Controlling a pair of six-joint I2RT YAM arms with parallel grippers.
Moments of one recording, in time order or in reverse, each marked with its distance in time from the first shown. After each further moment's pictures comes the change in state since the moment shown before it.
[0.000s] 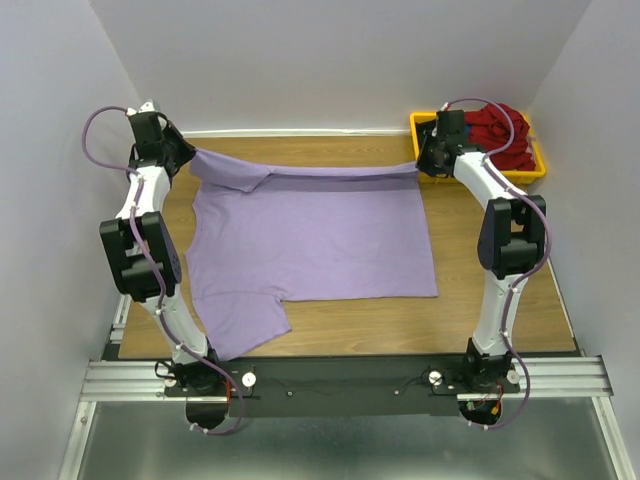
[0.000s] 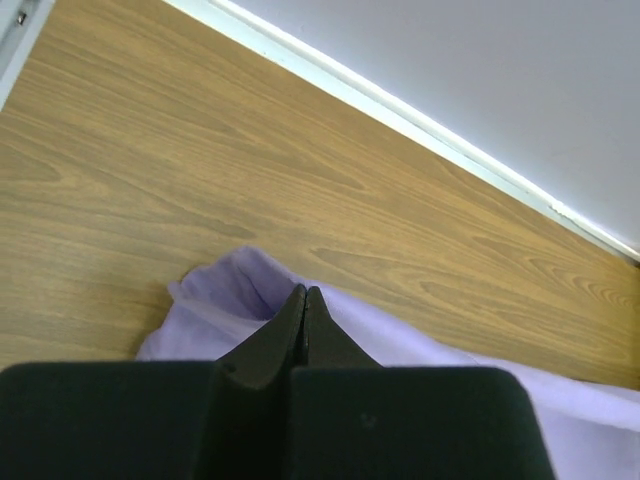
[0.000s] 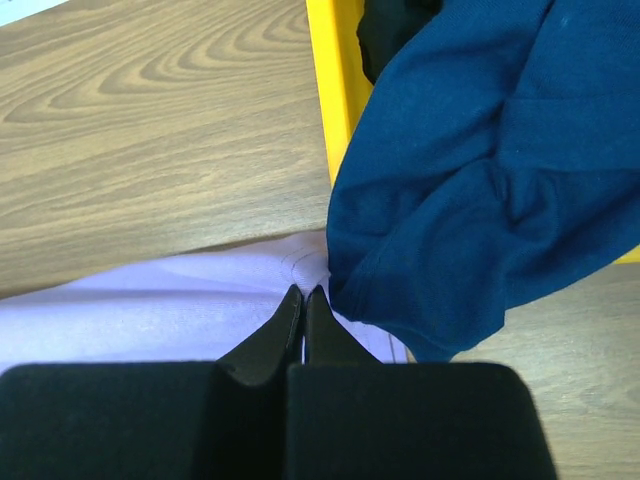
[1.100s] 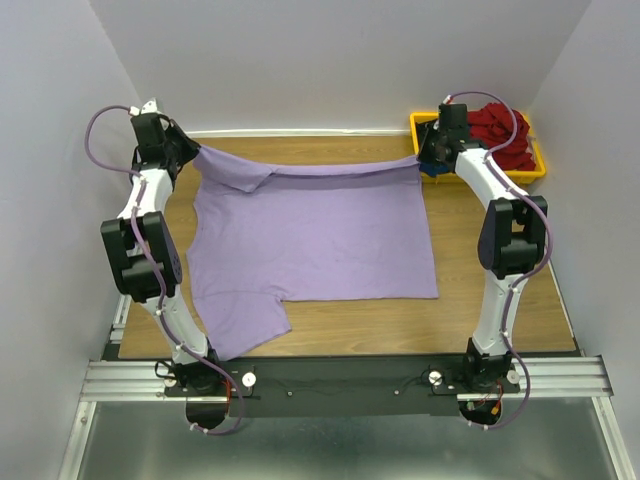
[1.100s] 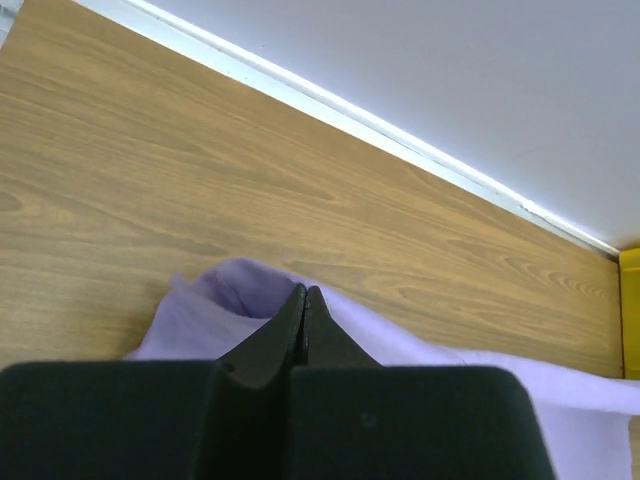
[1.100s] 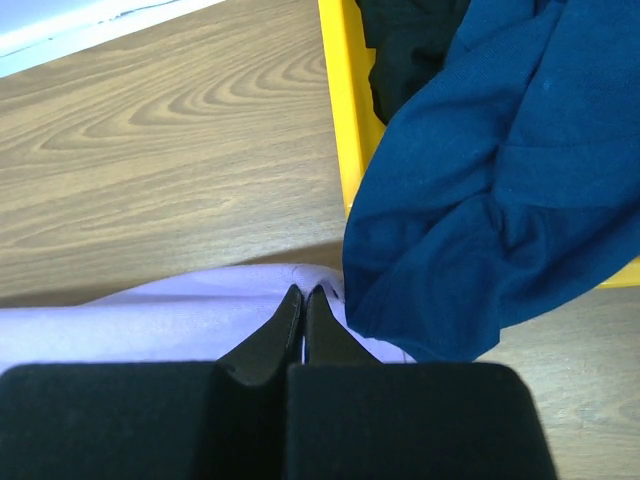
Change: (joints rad) left arm -0.008 -0.009 -0.038 0.097 0.041 -0.006; right arm -0.002 0.001 0.050 -0.001 0.000 -0.001
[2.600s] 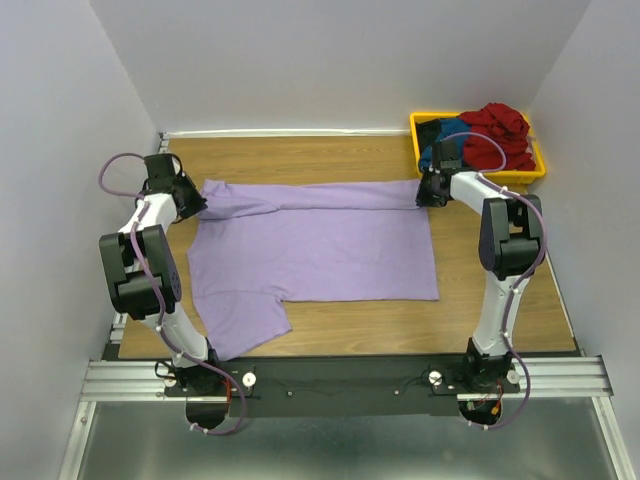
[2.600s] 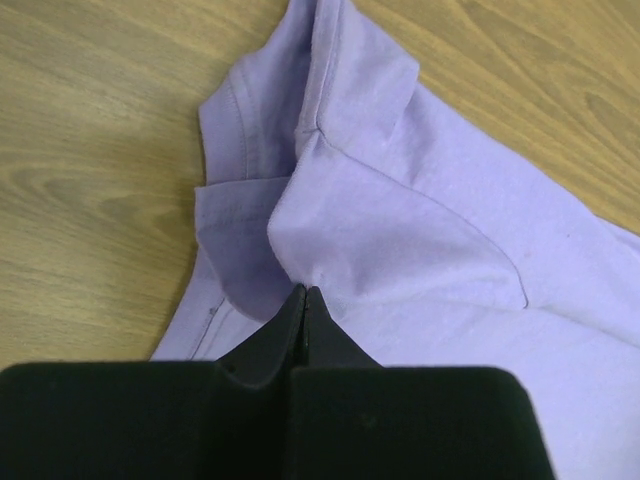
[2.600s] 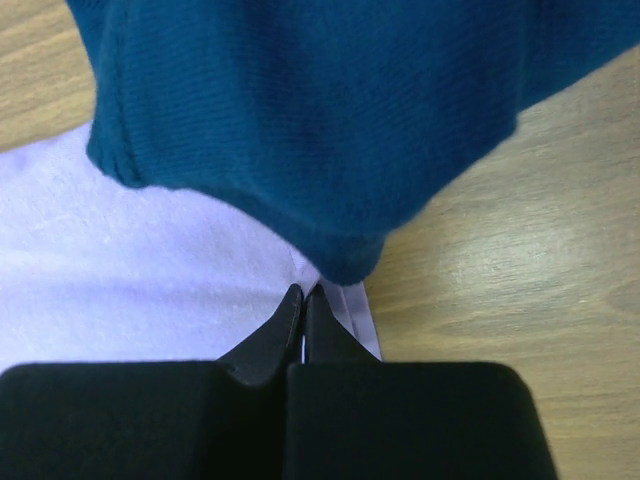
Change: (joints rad) left arm 0.001 -0.148 -0.312 -0.248 -0.080 0.064; right arm -0.002 -0.018 -0.301 0.001 0.016 0.012
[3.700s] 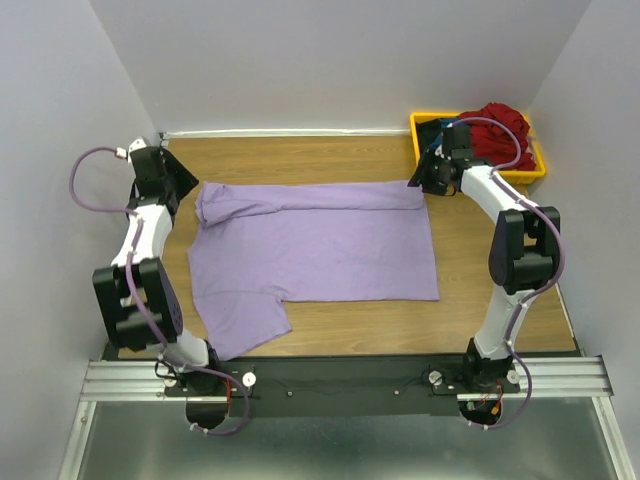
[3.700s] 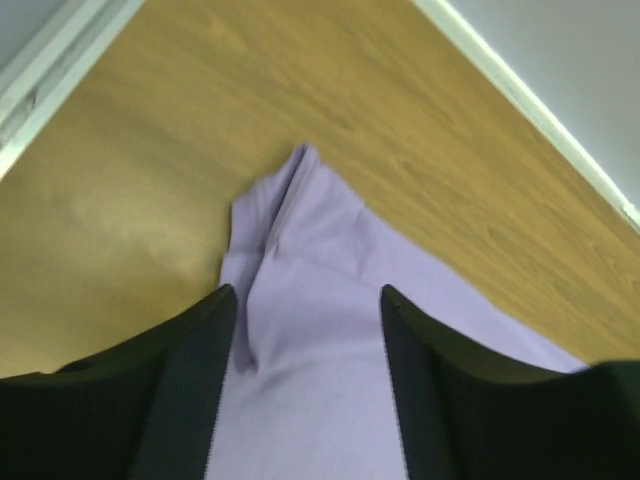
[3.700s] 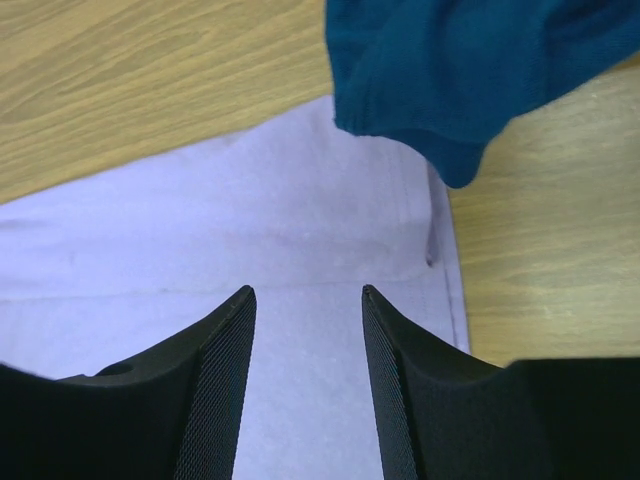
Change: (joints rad) left arm 0.002 -0.253 -0.115 0.143 -0.182 -0.132; right arm -0.002 -0.146 0.017 -0.042 -0.128 0.084
